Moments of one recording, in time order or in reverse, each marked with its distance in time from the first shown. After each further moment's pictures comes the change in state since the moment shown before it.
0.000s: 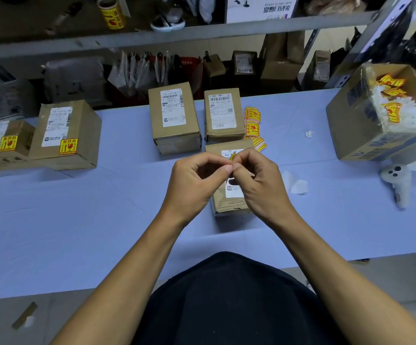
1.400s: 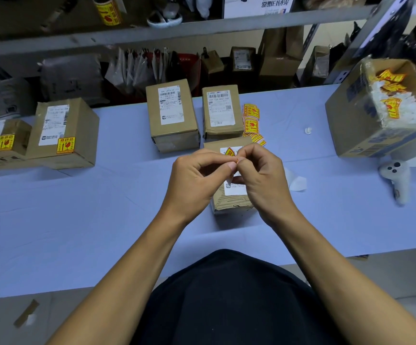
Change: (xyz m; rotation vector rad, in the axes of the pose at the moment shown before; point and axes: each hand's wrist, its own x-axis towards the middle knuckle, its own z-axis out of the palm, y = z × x) left_hand 0.000 0.008 0.003 0.047 -0.015 0.072; right_hand 0.001 -0.007 -0.001 0.183 0.066 0.125
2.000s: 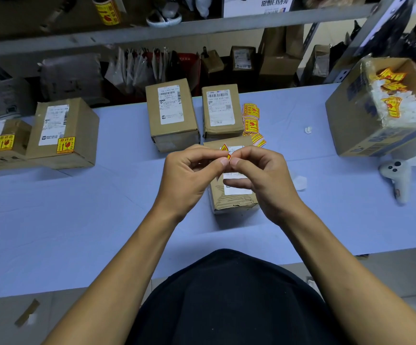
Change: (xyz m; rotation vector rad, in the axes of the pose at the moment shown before) left_hand 0.003 -0.001 -0.007 -0.085 0.031 -0.070; right_hand -0.003 -0.011 -0.009 0.166 -0.132 0.108
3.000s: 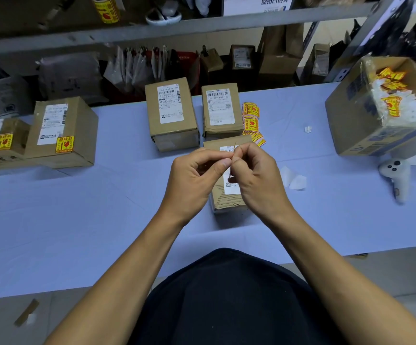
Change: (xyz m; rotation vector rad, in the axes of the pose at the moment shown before) left_hand -0.002 -0.007 0.005 0.046 -0.025 0.054; right_hand 0.005 0.013 0.013 -0.328 0.132 -0.169
